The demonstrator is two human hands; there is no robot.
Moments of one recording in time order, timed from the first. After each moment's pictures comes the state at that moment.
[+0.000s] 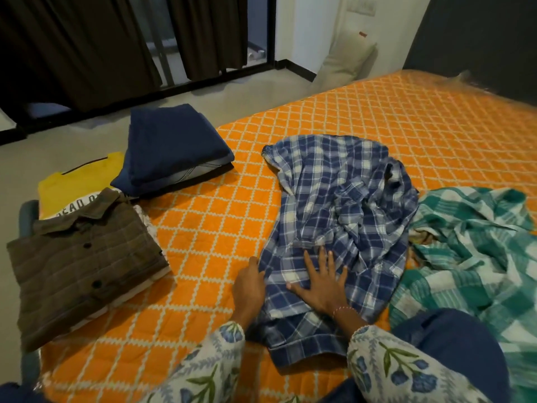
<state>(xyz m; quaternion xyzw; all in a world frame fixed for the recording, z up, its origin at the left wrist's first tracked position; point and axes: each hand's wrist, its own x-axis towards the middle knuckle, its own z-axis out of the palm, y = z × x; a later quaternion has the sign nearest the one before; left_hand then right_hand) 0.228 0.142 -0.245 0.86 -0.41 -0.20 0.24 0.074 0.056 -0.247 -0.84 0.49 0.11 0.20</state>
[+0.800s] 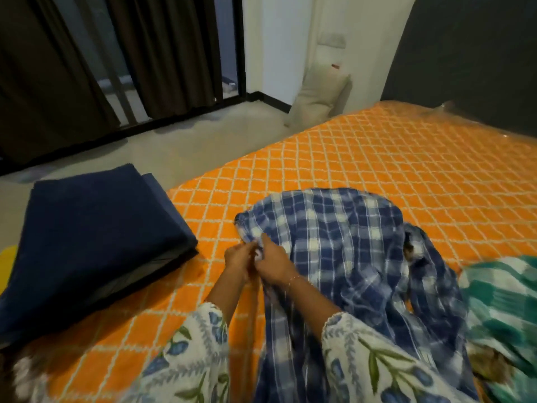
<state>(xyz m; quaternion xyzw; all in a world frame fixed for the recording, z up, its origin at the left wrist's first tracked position) 0.365 -0.174 -0.221 0.67 -0.06 -0.49 0.56 0.277 -0.195 -0.213 -0.77 0.46 -0.11 0.44</state>
